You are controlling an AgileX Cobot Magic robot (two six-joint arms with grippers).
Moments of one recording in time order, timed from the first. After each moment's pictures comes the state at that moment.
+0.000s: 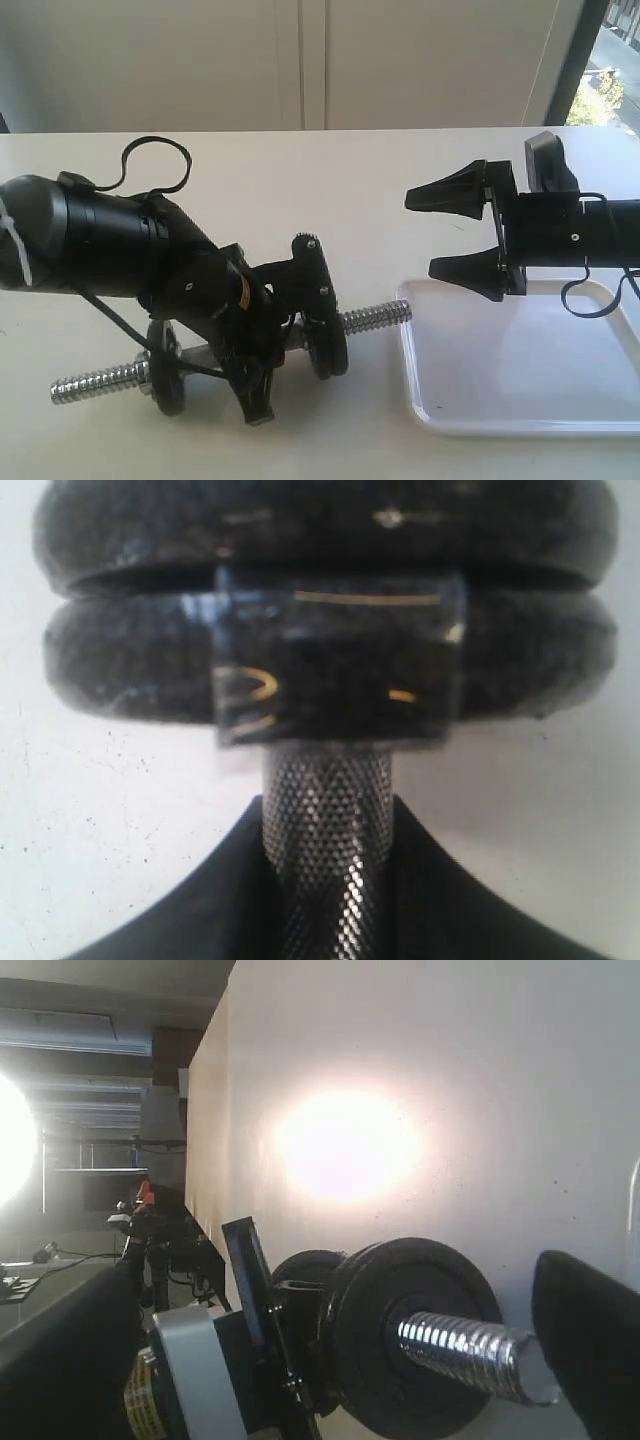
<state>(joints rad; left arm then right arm) -0.83 1.77 -1.01 0.14 0.40 0.48 -0.11 1.89 -0.87 1.57 1.21 -1.09</state>
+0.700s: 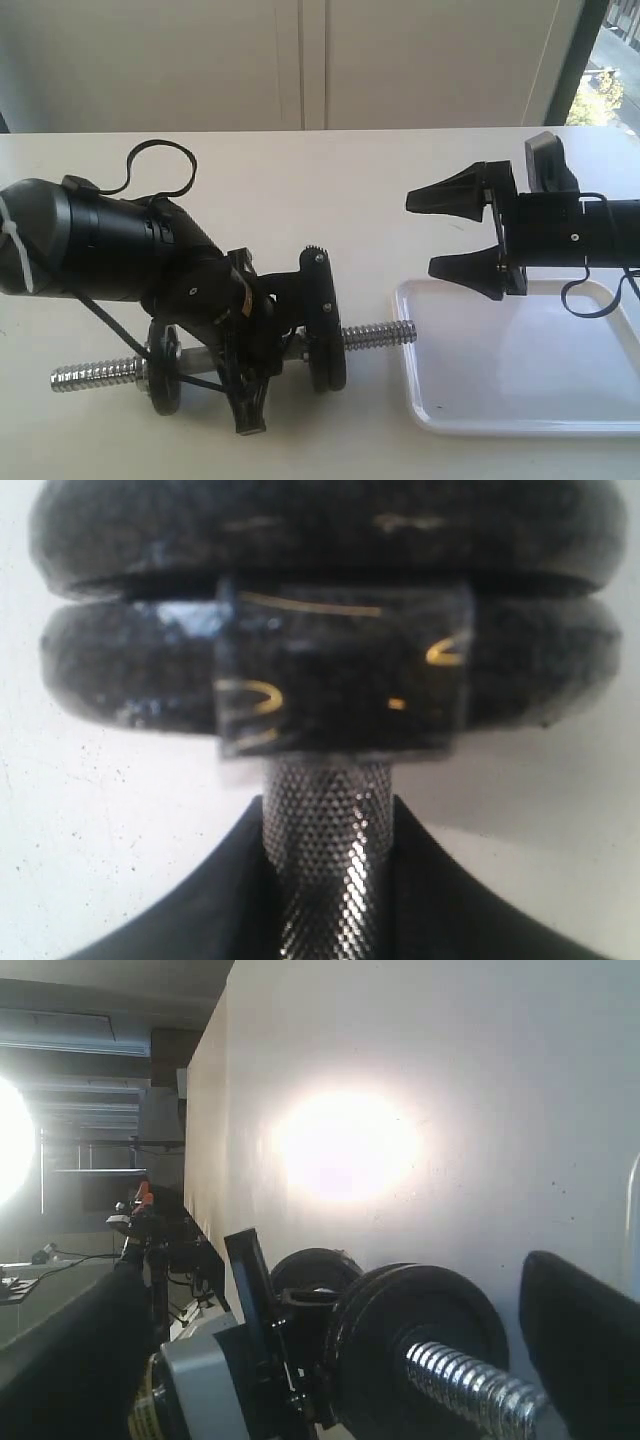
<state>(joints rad) -0.85 1.77 -1.01 0.14 0.42 0.55 -0.11 1.89 -0.87 1.57 1.20 -1.09</state>
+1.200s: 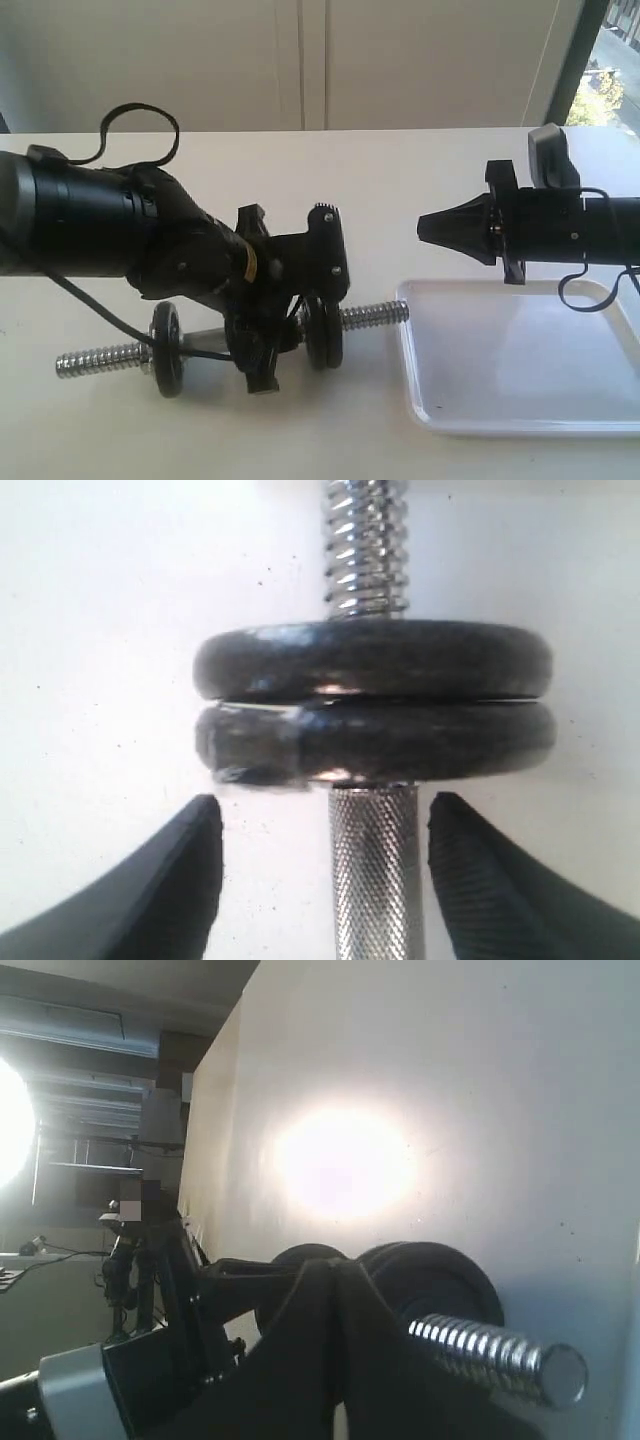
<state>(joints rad) -0.85 1.73 -1.03 0.20 0.37 0.55 -0.11 1.89 -0.87 1.61 1.21 -1.19</state>
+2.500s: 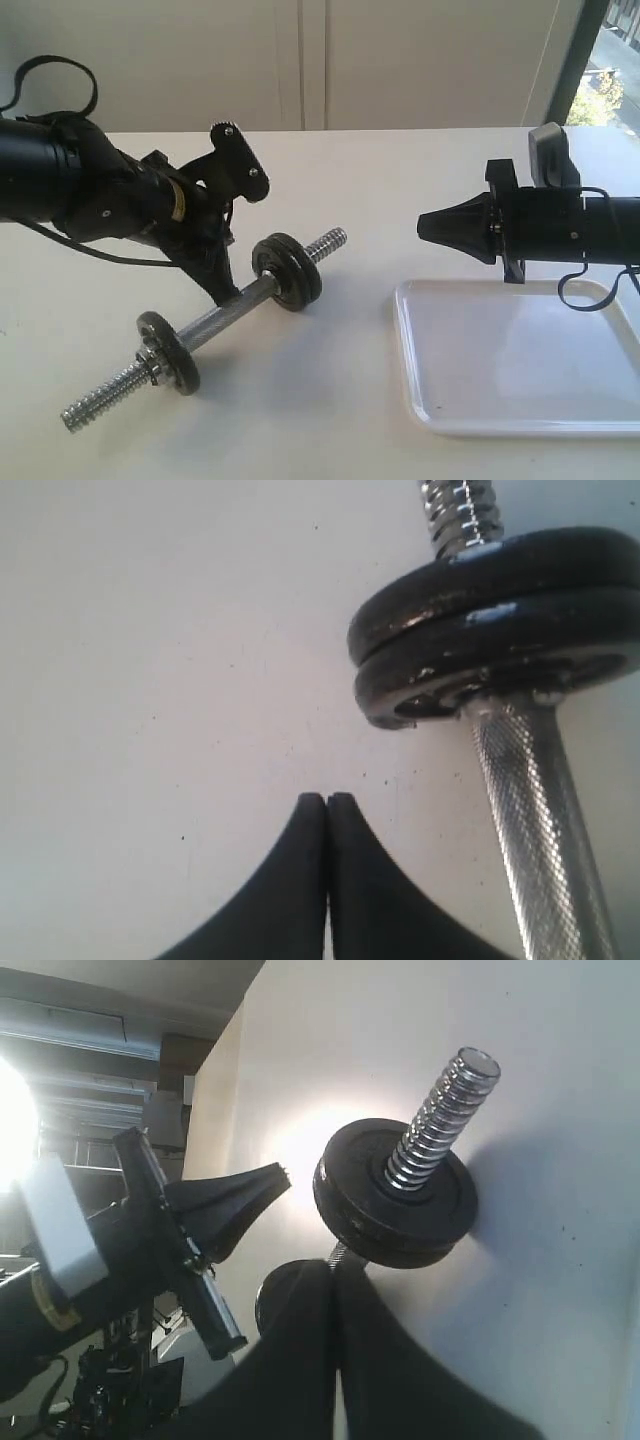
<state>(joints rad) -0.64 1.69 -1.03 0.42 0.29 0.14 -0.11 1.89 -0.87 1.61 1.21 -1.20</state>
